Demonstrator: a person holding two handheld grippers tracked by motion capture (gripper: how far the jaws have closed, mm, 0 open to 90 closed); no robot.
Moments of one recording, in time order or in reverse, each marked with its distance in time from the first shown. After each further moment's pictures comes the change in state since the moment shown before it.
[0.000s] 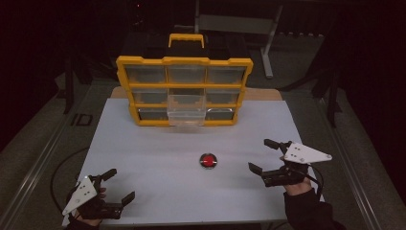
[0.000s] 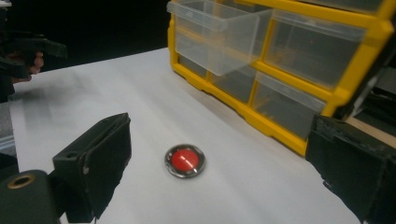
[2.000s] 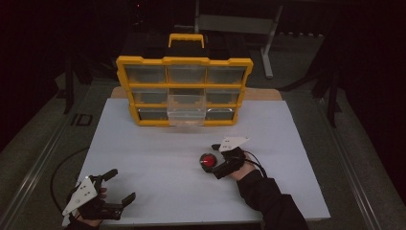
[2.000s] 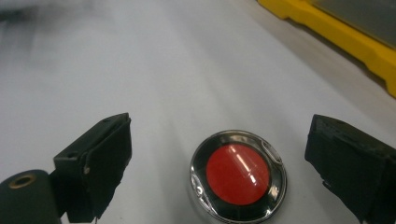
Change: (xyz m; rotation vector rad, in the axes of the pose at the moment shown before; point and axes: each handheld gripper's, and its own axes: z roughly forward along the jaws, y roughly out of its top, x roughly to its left) left arm -0.001 0.000 0.000 -0.003 -0.019 0.003; right arm 0.004 -0.053 0.172 0.266 0.283 -0.027
